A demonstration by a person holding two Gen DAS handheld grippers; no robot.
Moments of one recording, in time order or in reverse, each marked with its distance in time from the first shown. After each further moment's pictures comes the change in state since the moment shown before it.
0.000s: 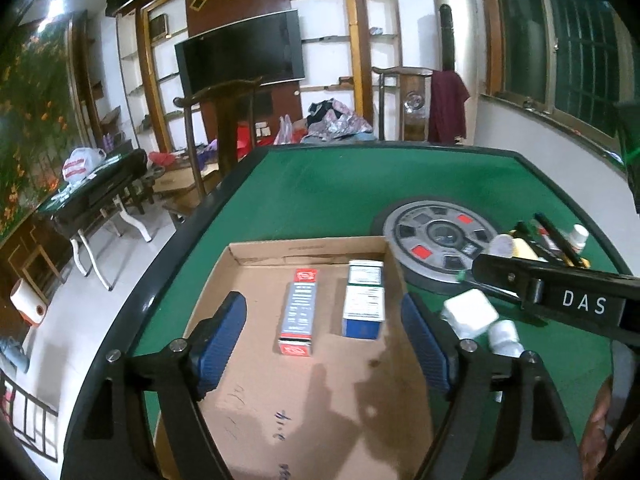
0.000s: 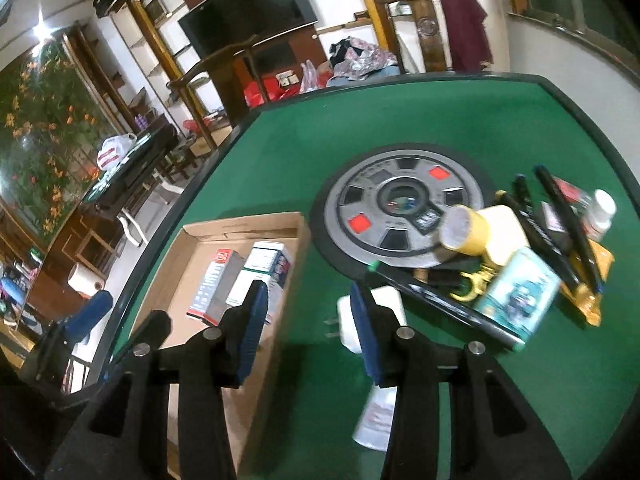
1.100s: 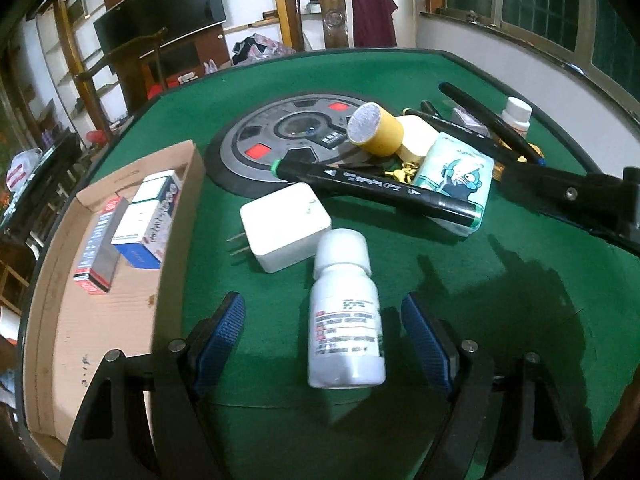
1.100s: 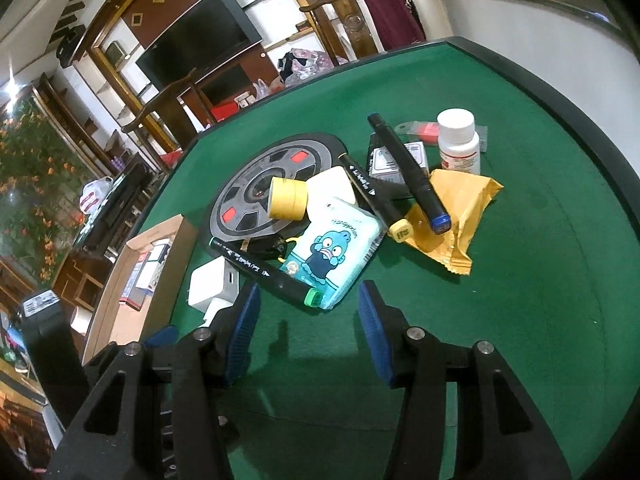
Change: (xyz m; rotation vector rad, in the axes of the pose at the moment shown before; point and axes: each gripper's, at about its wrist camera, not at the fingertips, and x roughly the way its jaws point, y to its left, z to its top) left arm 0.051 -0.151 -0.053 0.153 0.256 -0.133; right arm -0.043 -0.143 -0.042 0.162 -0.049 -0.019
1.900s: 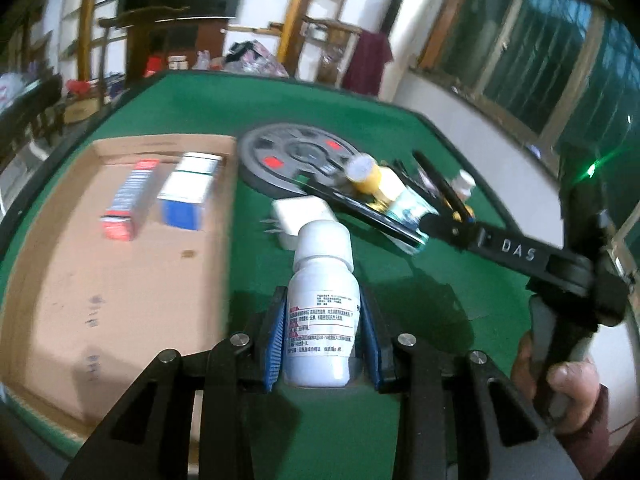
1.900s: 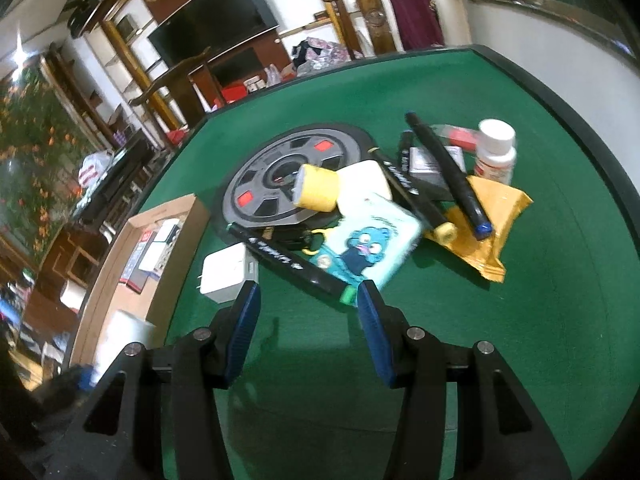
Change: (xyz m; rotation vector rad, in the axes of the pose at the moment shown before) left arm -0.083 0.084 -0.033 -0.238 -0.103 -0.282; right arm 0.008 0.034 0.001 -0.099 0.046 -0.020
